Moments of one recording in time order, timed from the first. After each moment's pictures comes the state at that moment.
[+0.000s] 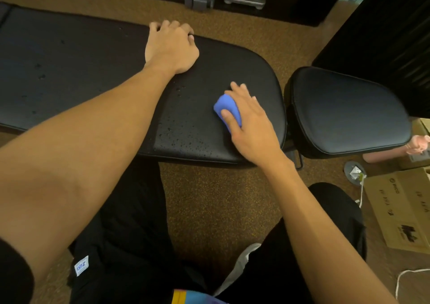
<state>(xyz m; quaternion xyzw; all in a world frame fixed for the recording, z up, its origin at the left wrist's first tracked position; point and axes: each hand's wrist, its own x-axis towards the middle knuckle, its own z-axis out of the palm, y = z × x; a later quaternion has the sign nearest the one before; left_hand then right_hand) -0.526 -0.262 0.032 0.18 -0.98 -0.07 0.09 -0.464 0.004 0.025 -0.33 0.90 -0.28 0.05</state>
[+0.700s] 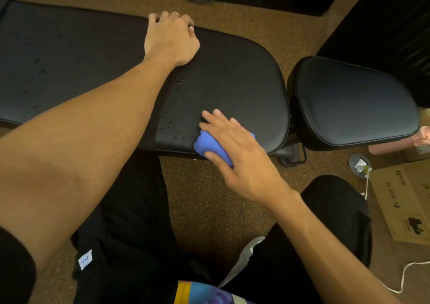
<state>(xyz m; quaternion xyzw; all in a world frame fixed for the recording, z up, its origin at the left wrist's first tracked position) -0.524 -0.260 0.033 0.18 -0.98 -0.06 0.09 -0.398 0.028 0.022 -0.47 0.84 -0.25 0.07</state>
